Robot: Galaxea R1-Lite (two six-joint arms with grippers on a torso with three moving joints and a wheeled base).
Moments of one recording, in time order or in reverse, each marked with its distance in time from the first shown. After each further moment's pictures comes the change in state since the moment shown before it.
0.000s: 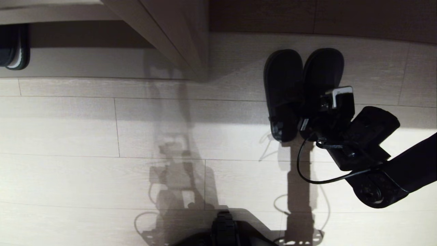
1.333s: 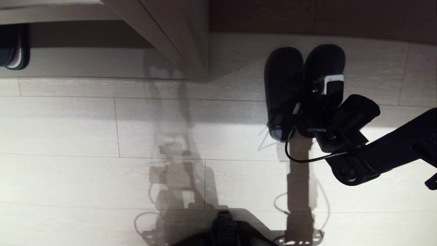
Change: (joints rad) left arm 0.000 0.000 0.000 0.000 0.000 0.000; right arm -0.005 0.117 -0.249 -0.003 -0.035 0.006
